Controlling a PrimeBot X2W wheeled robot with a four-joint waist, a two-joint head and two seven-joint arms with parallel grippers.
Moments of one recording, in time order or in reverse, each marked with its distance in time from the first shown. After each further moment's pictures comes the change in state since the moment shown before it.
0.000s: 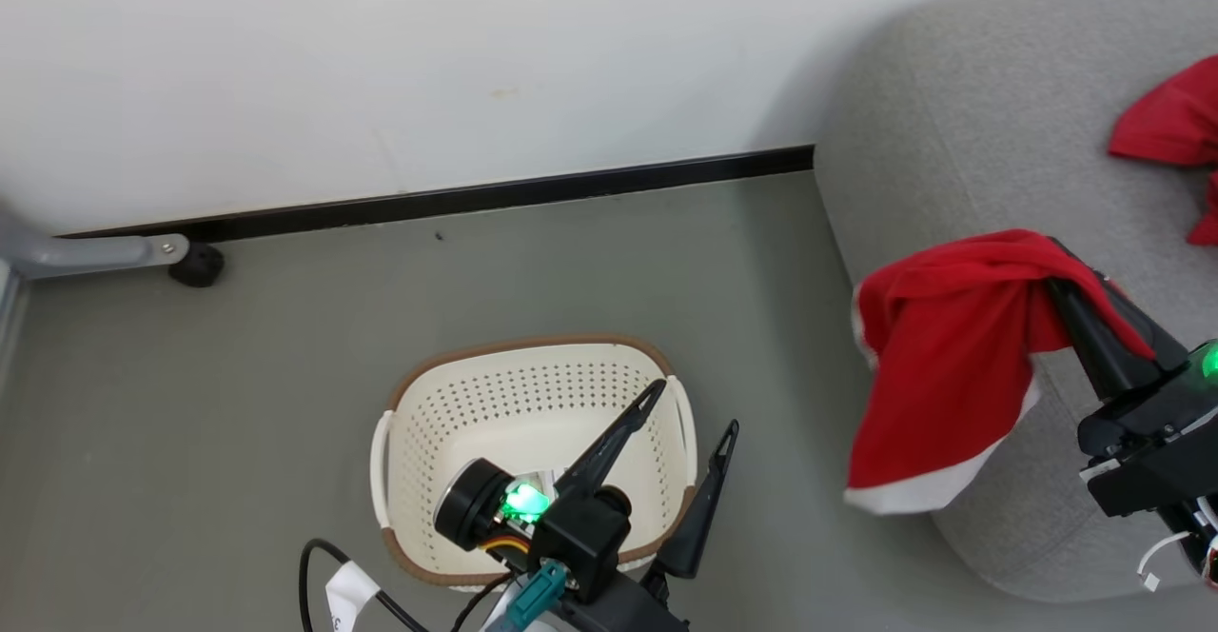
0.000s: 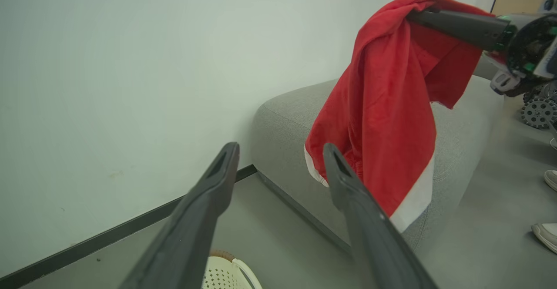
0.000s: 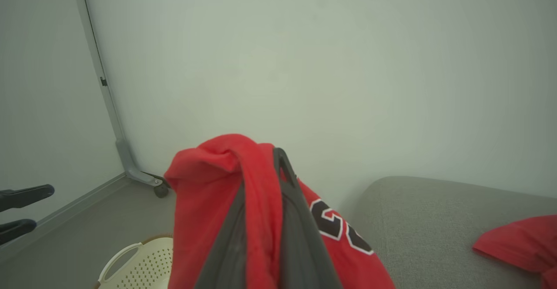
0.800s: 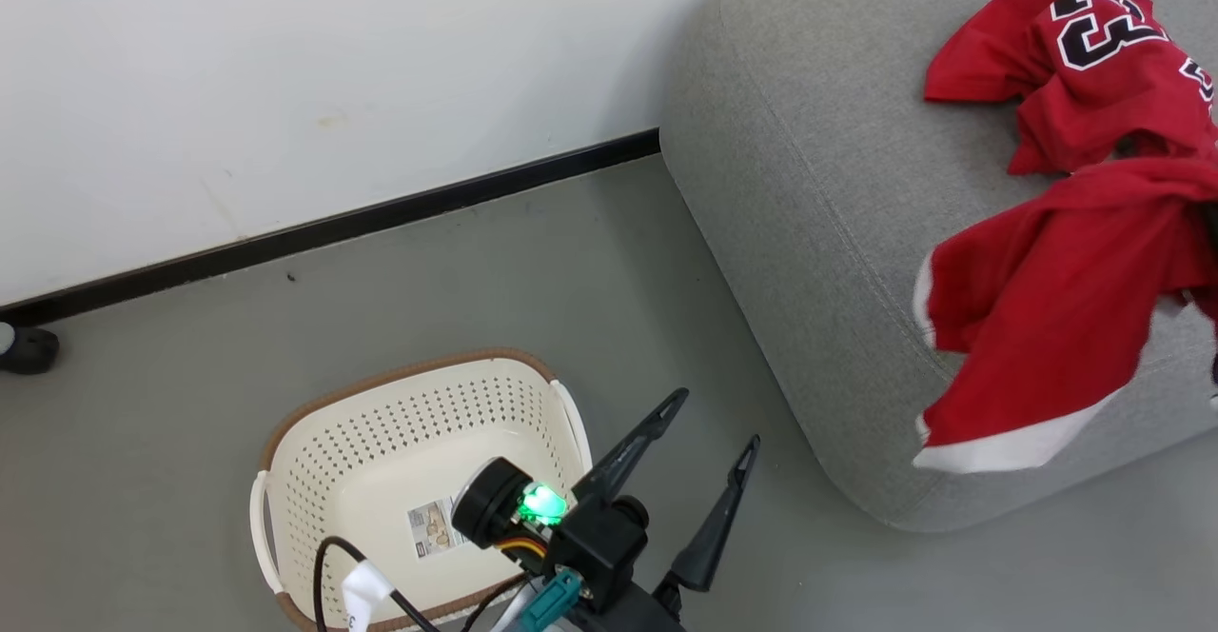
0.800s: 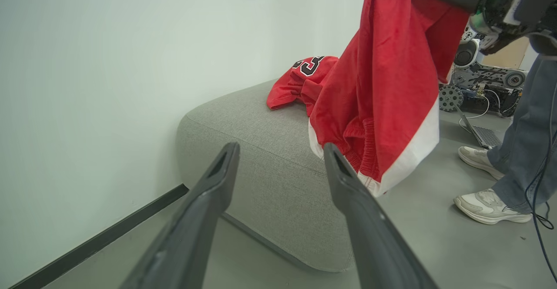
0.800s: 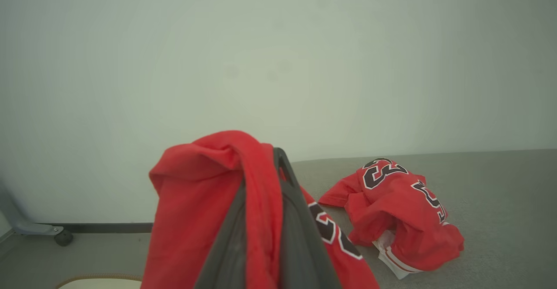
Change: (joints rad) left arm -0.010 -0.004 -0.020 0.026 0.011 -0.044 -0.026; right arm -0.007 -0.099 -0.116 0.051 0.164 0.000 0.000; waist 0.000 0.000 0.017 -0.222
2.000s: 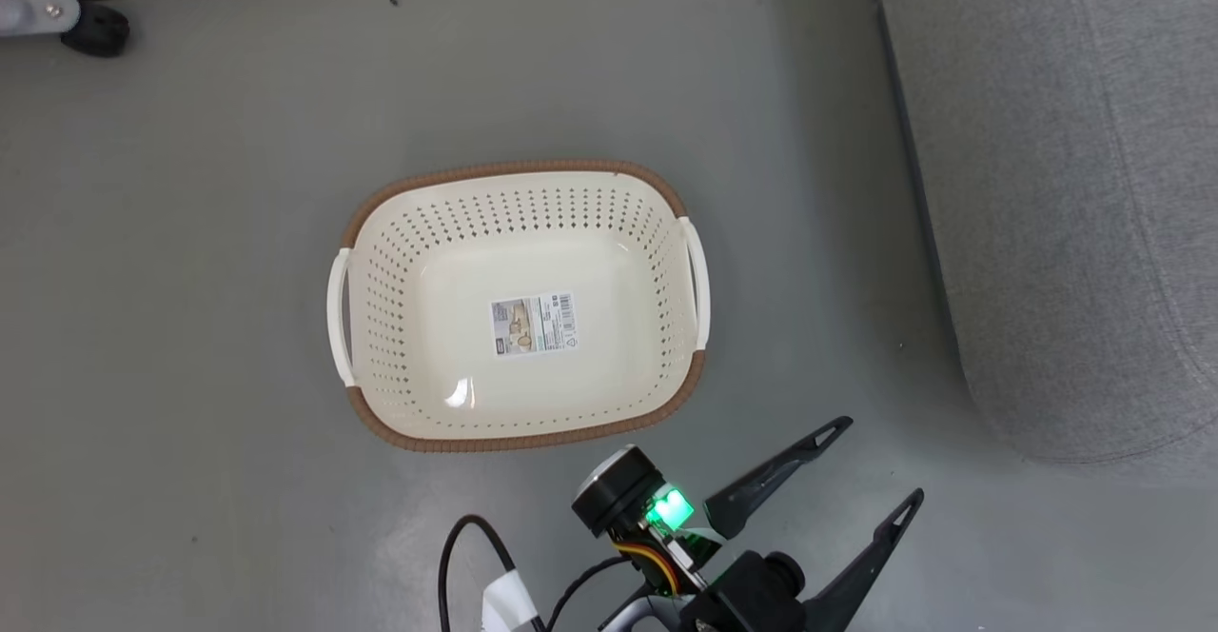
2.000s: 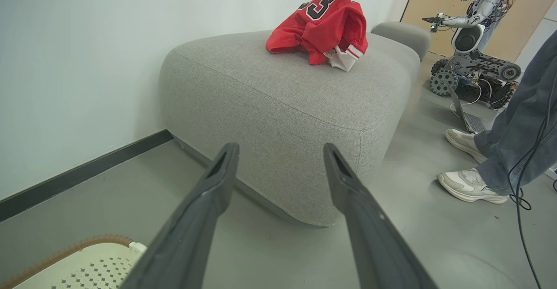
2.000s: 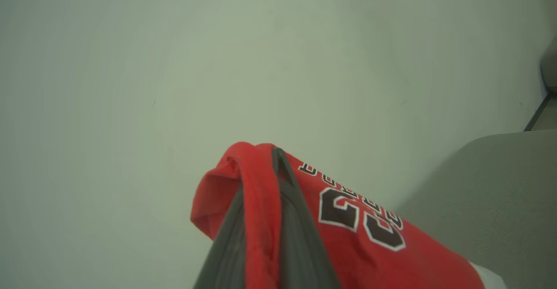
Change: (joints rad) left arm -0.165 -0.006 -0.328 -0.058 -0.025 0.116 -0.003; right arm -0.854 -0.311 -0.154 0.709 0.539 -0.001 0.073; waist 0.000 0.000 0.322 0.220
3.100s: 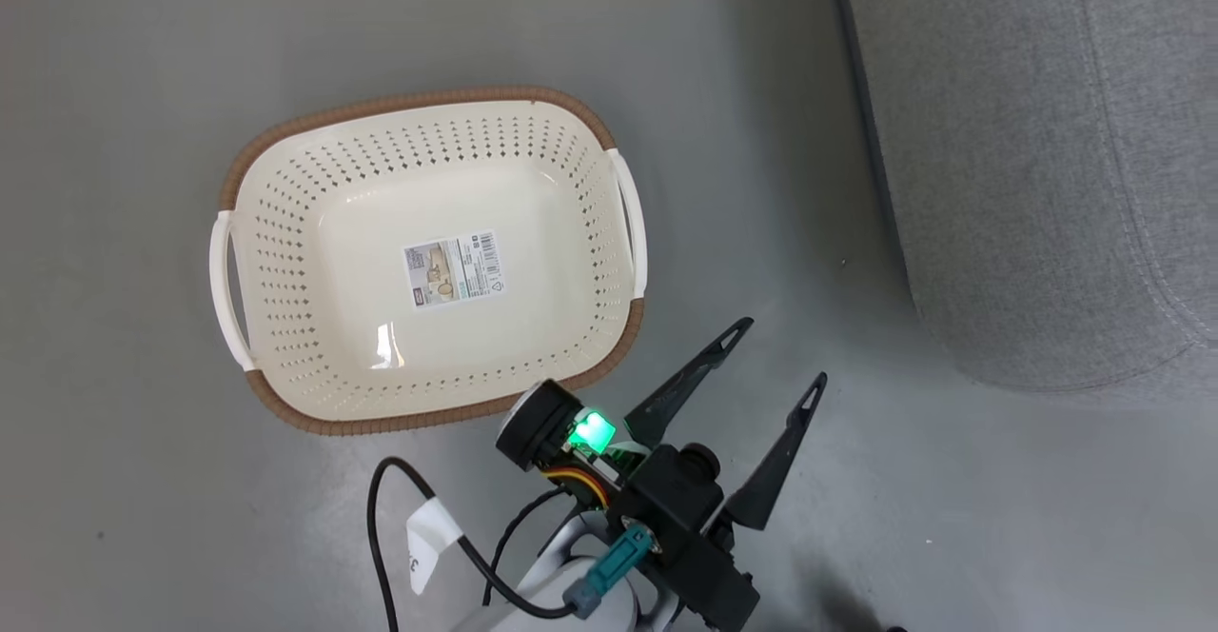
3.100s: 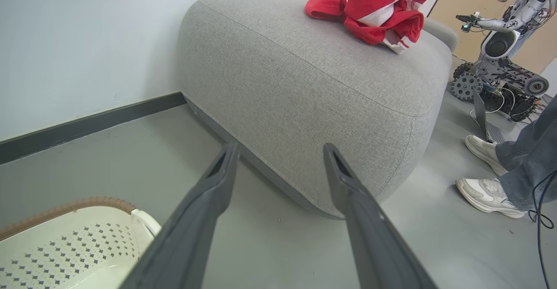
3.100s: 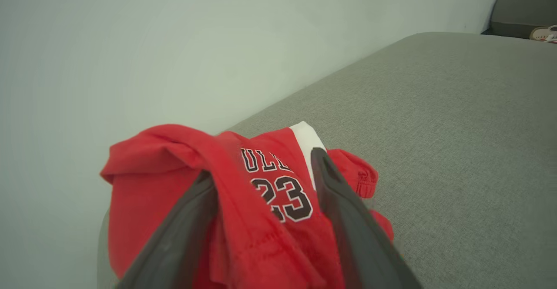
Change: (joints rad) left arm -0.032 0.000 0.158 0.068 0.010 0.000 0.000; right arm 0.129 0.162 0.244 0.124 0.010 0.000 -0.014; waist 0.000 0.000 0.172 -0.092
